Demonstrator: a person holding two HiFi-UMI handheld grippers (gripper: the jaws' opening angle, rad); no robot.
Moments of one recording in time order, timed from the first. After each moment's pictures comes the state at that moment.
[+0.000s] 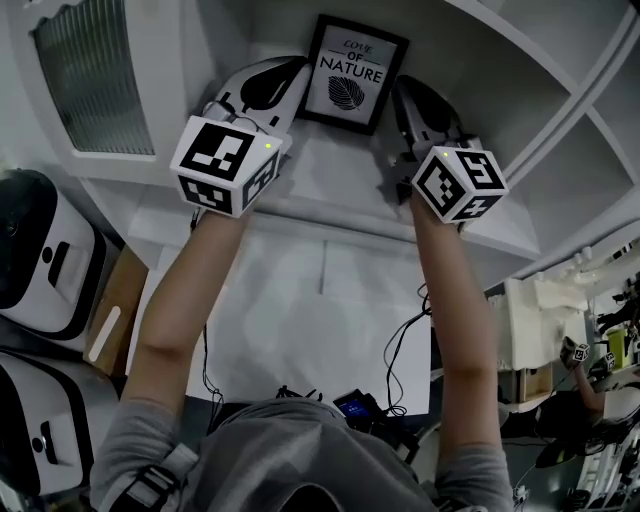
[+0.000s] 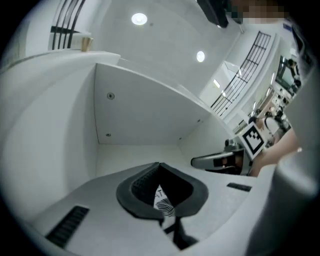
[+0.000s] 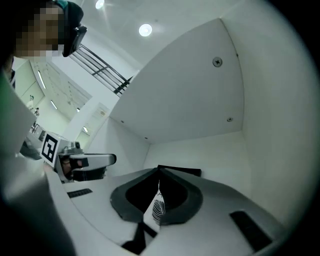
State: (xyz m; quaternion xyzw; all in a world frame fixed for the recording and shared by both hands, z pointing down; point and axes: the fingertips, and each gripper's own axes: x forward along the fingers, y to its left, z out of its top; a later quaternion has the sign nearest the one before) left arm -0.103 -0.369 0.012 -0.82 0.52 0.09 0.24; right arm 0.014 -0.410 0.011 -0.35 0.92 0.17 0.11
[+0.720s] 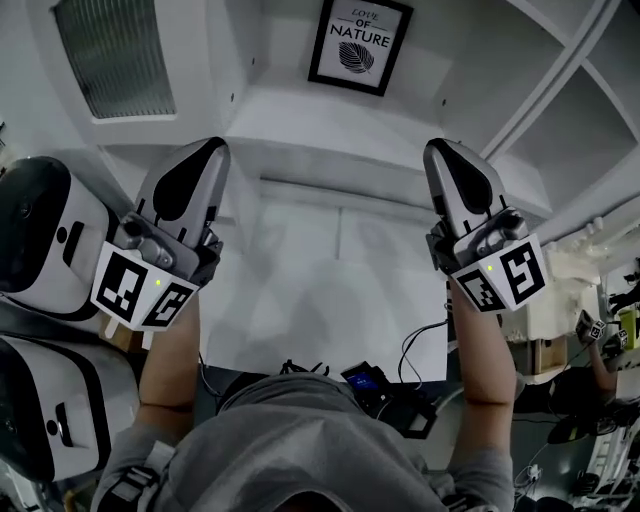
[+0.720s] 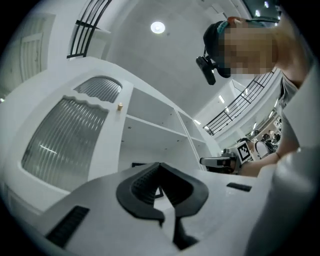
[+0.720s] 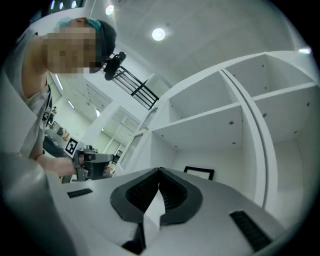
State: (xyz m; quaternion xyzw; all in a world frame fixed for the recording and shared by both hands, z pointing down) left arm -0.154 -0.180 0.084 -0.85 0.49 0.15 0.16; right arm 0.053 -0.230 0.057 -0.29 0.93 0.21 0.08
